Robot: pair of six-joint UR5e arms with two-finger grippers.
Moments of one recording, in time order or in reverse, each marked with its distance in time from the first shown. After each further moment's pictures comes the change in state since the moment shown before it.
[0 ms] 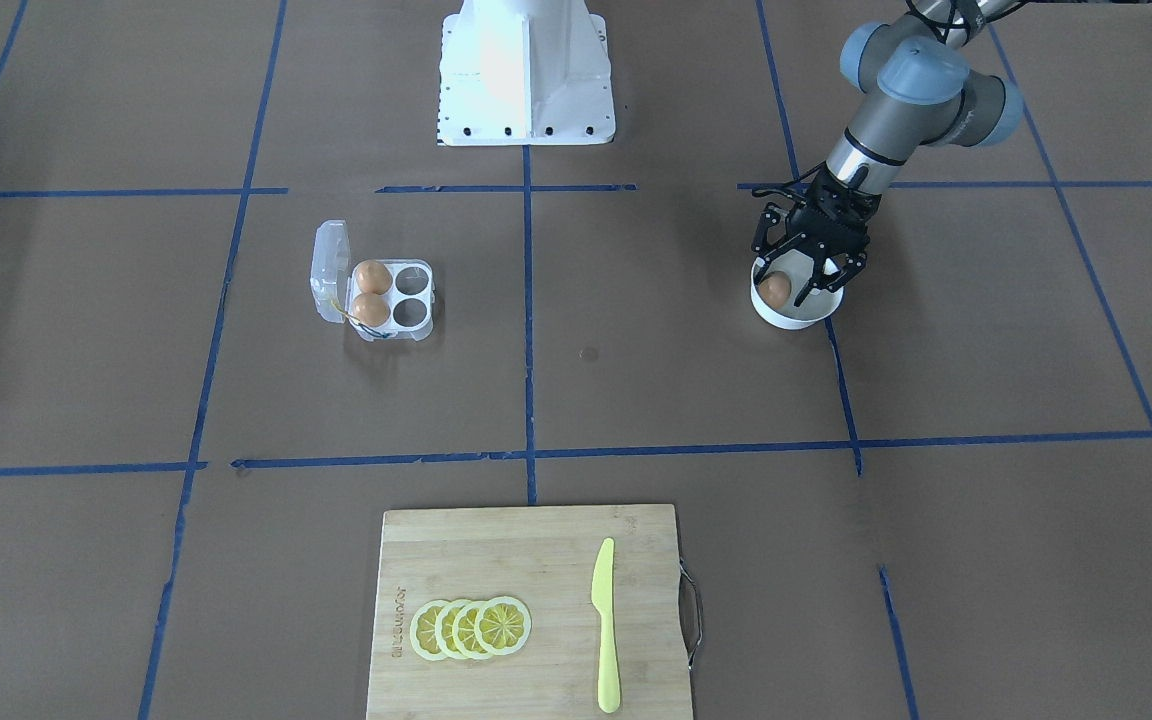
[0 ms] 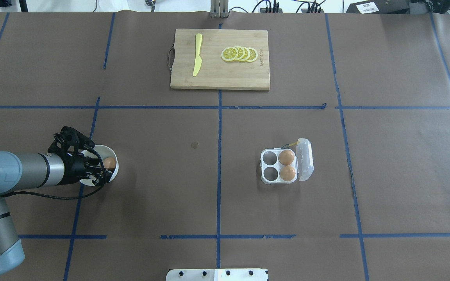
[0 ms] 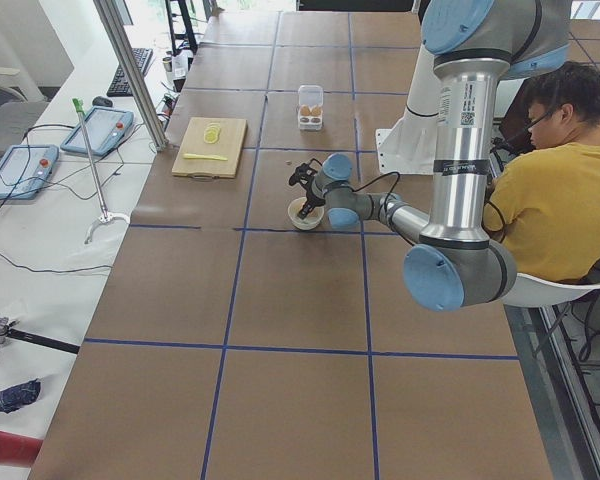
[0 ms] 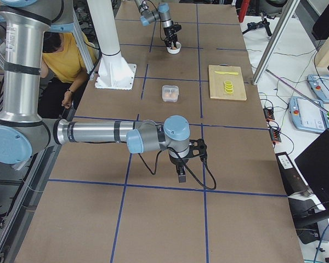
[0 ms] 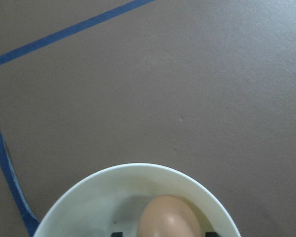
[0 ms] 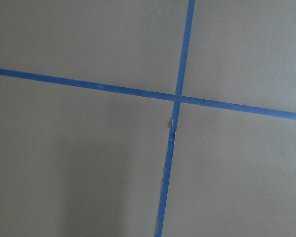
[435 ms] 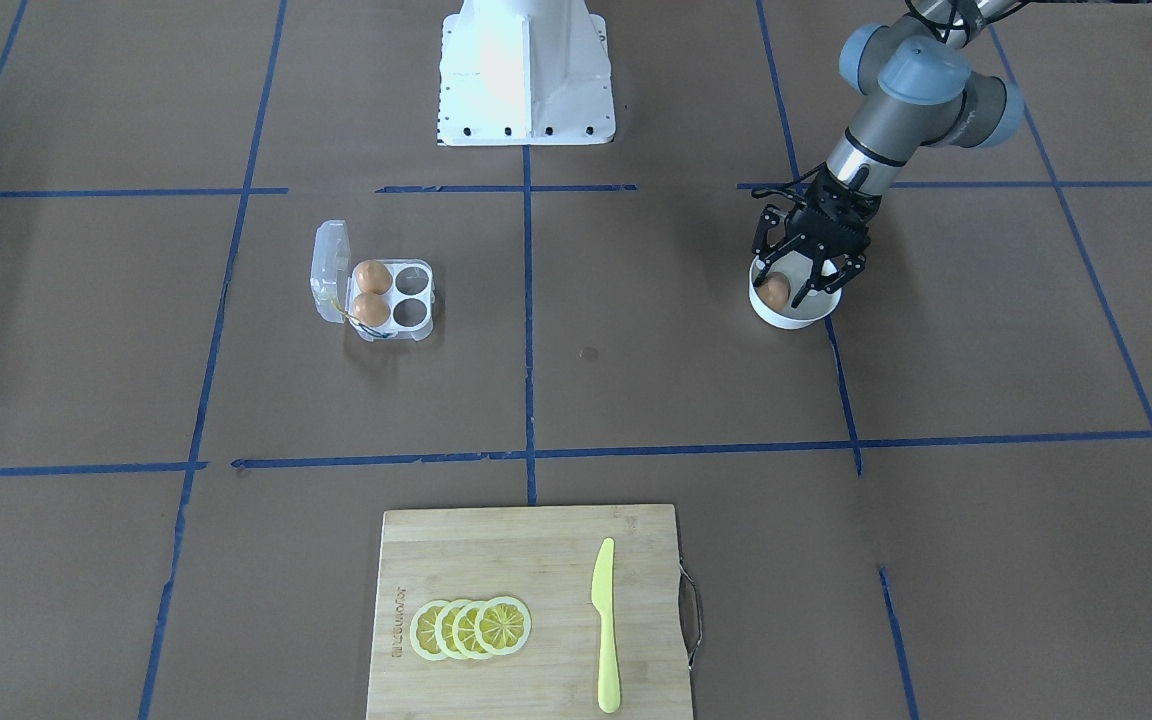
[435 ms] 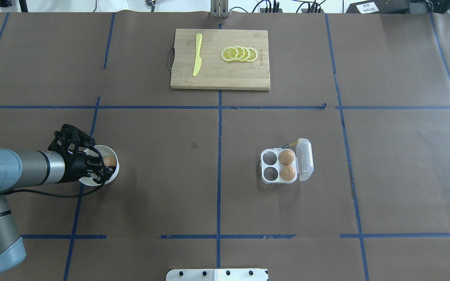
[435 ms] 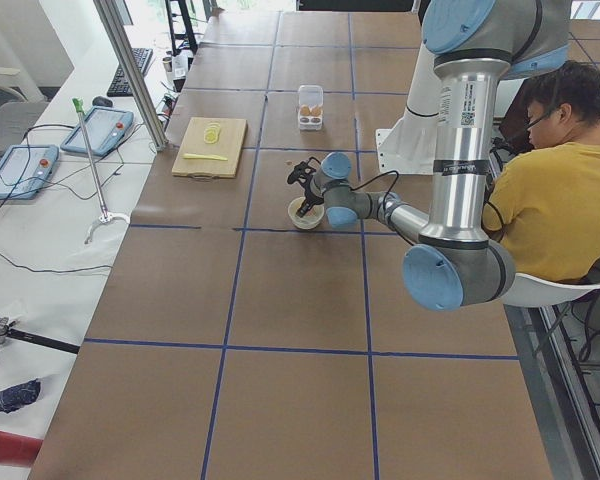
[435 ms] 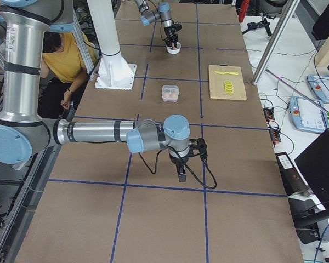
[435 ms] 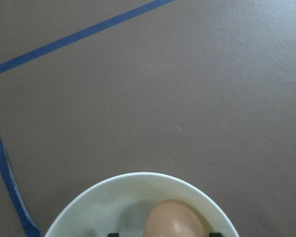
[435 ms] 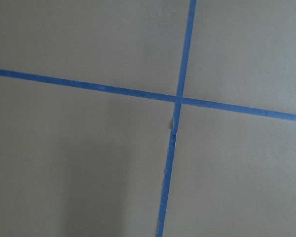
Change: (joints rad) left arm -0.007 -0.009 0.001 0.000 -0.003 0.000; right arm 0.000 0.000 0.004 0.000 0.000 0.000
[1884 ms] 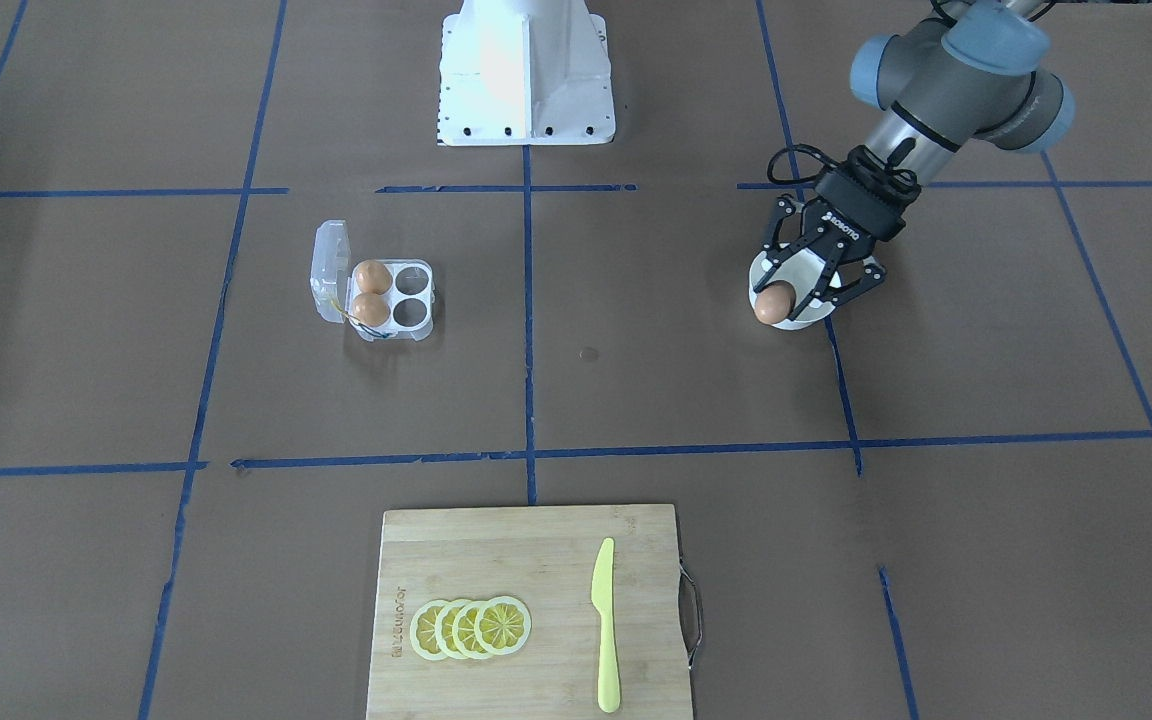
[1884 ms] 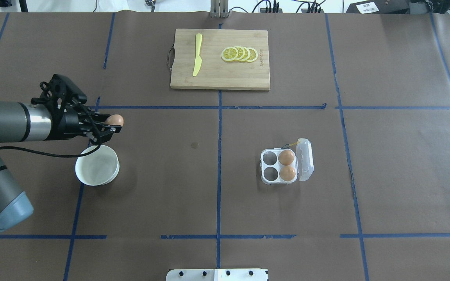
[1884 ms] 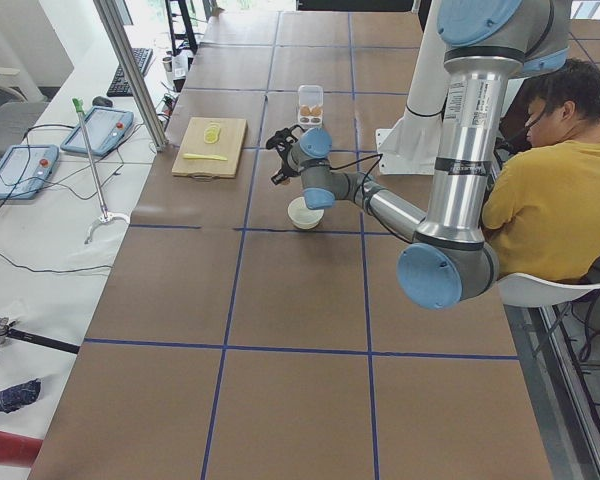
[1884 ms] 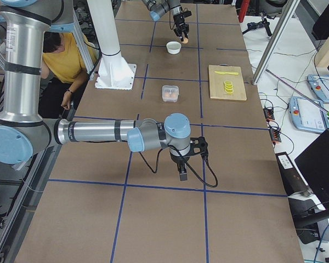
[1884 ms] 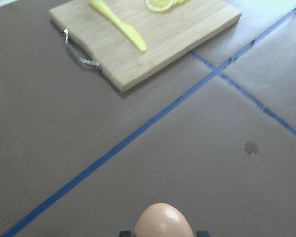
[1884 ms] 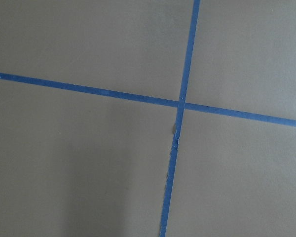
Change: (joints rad) left arm -0.190 -0.169 -0.031 -0.057 -0.150 0.198; right arm 0.000 0.012 0.003 0.000 0.001 0.001
